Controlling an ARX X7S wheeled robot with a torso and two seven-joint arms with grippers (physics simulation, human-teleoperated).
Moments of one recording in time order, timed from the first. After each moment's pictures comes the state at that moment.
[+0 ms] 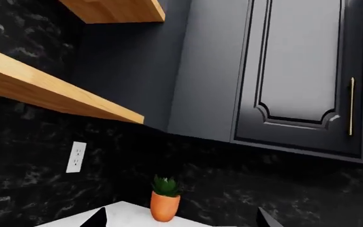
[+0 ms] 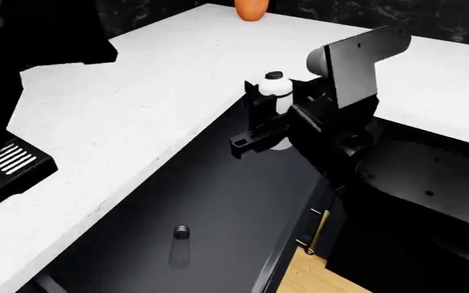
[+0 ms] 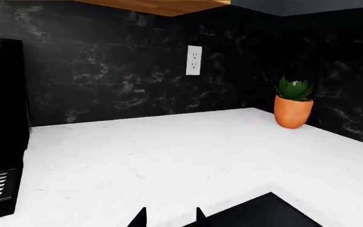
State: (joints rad) left arm -1.03 -0.58 -0.05 0.77 -1.55 -0.86 -0.97; right arm 0.98 0.38 -0.27 -0.51 1.14 1.11 0.48
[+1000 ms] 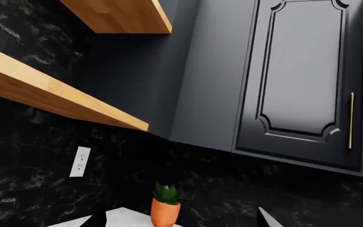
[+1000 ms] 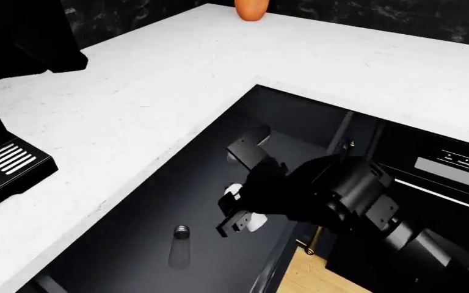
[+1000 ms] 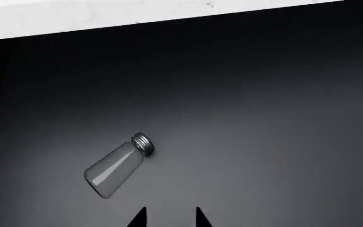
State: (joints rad) left arm -1.00 -0.63 -0.13 0.84 -1.66 -0.84 -1.04; right arm 1.11 0.28 -0.88 0.23 0.87 1.10 -0.12
